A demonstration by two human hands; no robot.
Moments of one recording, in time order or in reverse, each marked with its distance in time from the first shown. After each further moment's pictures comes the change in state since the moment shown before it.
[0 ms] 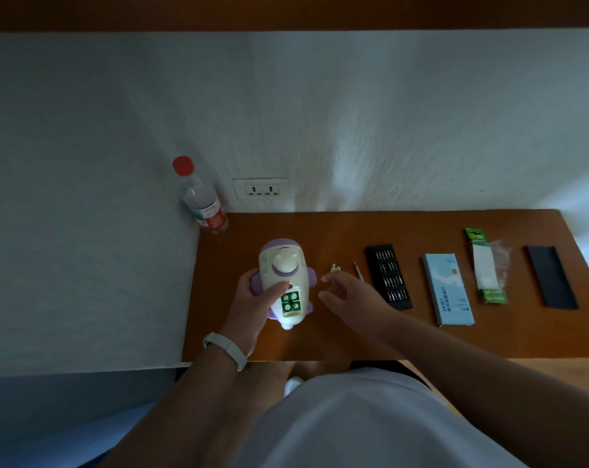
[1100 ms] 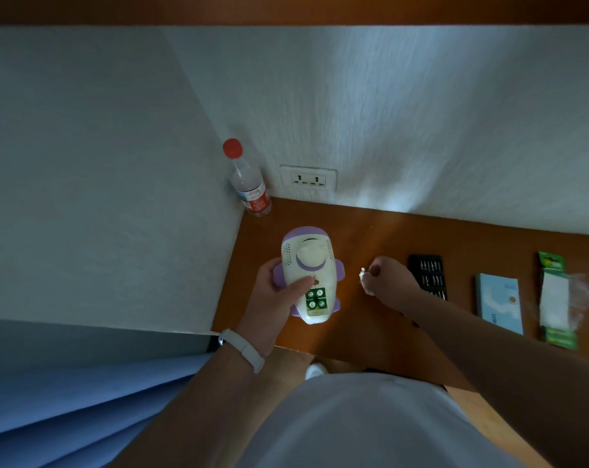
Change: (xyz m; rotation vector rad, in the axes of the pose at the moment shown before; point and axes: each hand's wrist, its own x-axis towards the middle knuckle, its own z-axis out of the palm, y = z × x) left_hand -0.036 0.025 0.015 -0.015 0.133 0.064; right_hand 0.075 0.016 -0.020 -0.291 -0.047 0.167
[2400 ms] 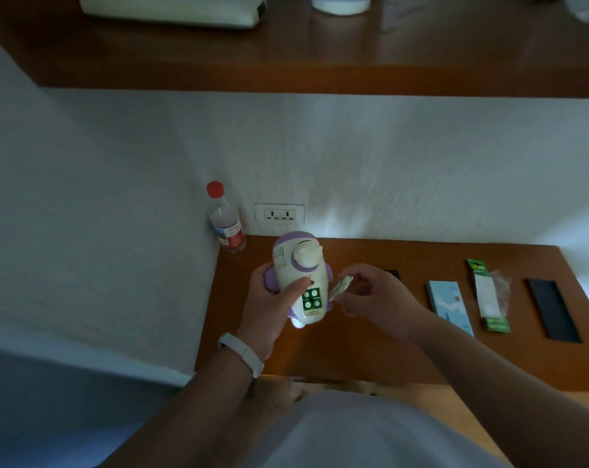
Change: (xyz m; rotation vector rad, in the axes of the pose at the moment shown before) left_hand -0.007 0.024 0.008 -0.017 -0.102 0.156; right_hand -0.138 -0.059 -0.054 0.505 0.076 -0.341
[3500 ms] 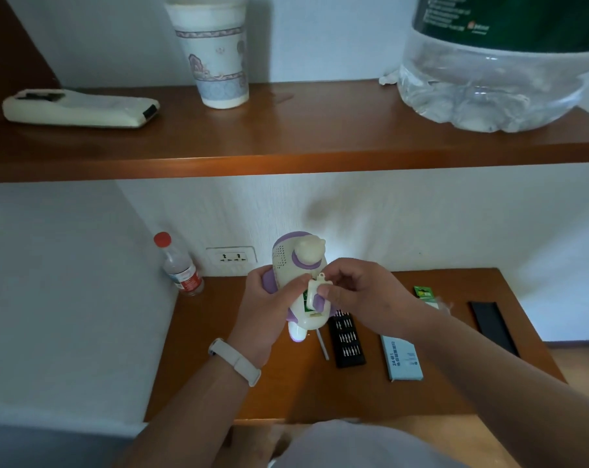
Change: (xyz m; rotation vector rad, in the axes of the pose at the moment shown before) left_hand -0.025 0.067 0.129 0.080 -0.090 0.115; right_hand -0.037 -0.052 -0.117 0.002 -0.015 -0.214
